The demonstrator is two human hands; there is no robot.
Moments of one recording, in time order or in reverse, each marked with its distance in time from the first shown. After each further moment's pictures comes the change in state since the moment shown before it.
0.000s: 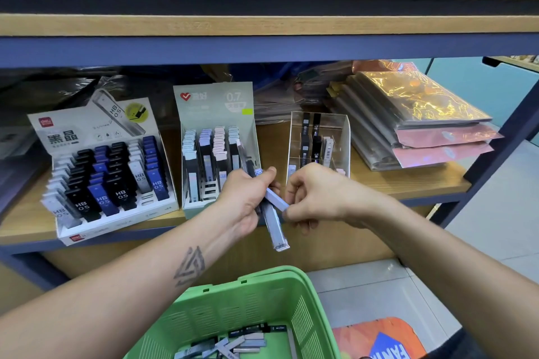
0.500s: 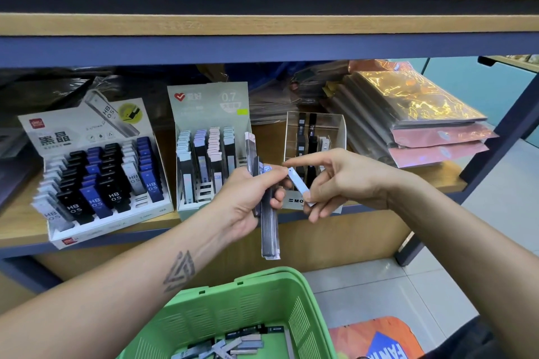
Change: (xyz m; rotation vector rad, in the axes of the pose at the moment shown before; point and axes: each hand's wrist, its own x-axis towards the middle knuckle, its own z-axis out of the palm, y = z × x) left_hand -0.016 0.009 0.000 -0.121 -0.292 -0.020; right_hand -0.004 0.019 -0.047 0.275 -0.120 0.042
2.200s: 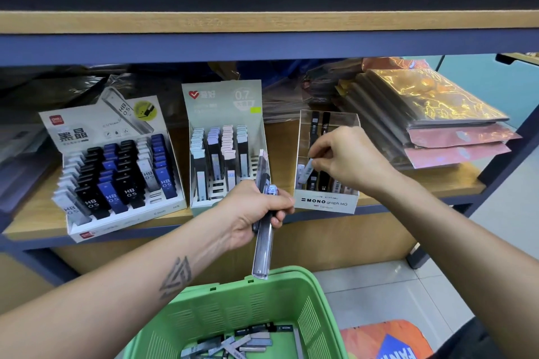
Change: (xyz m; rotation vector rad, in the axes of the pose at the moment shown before) left_hand -0.006 -0.007 -0.024 0.236 -0.003 -0.139; right_hand 0.041 0.001 0.002 -0.778 0.628 -0.318
